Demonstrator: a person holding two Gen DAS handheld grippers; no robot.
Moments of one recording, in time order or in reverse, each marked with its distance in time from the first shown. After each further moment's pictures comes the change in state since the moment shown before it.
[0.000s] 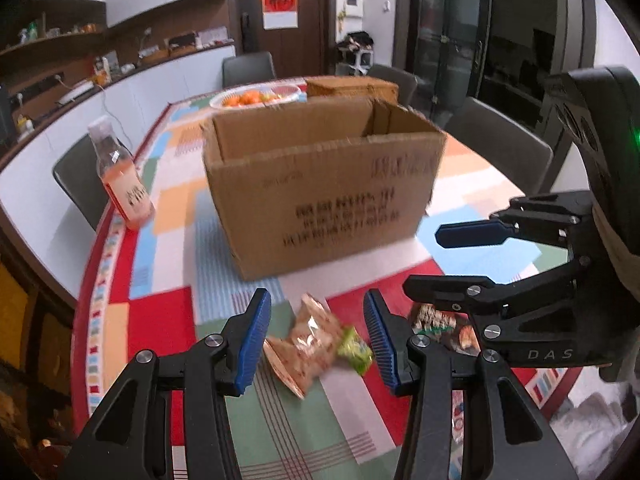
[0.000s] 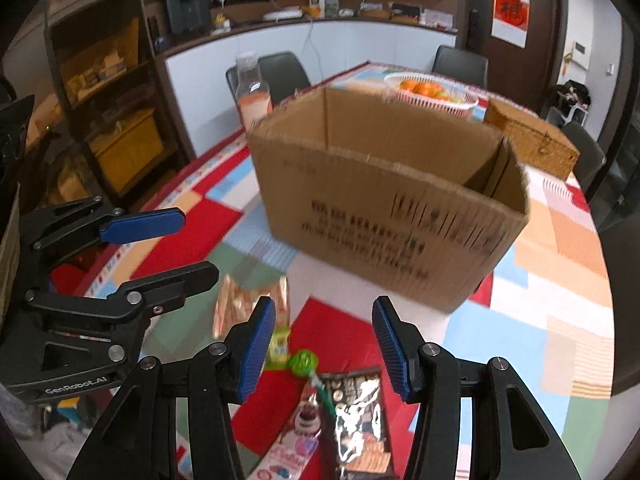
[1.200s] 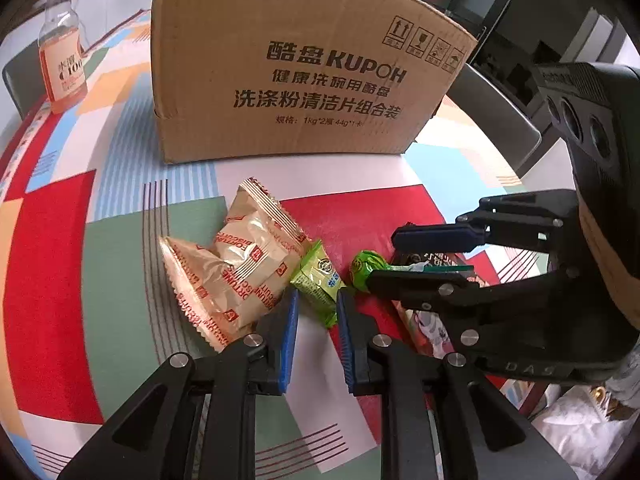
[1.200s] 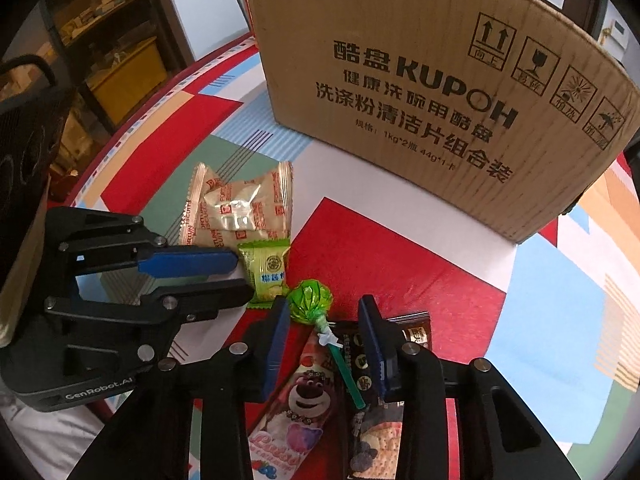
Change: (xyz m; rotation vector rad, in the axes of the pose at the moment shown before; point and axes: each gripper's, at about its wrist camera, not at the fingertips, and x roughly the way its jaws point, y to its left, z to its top) left arm 0.086 0.008 -0.049 -0.175 0.204 -0.243; right arm 0.085 0.005 -0.037 -0.041 0.234 0.053
